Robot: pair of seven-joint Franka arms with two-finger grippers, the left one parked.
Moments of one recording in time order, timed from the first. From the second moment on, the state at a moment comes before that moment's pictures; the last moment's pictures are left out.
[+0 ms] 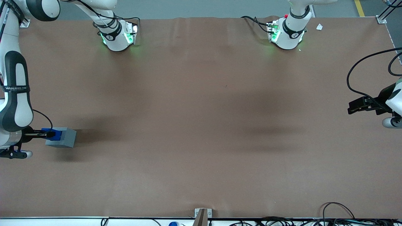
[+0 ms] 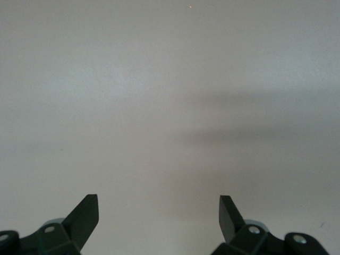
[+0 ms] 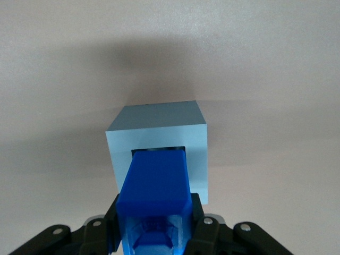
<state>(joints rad) -0.28 0.69 -0.02 -1.37 -0.05 1.81 -0.20</state>
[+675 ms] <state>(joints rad) -0.28 0.69 -0.02 -1.38 -0.05 1.81 -0.20</state>
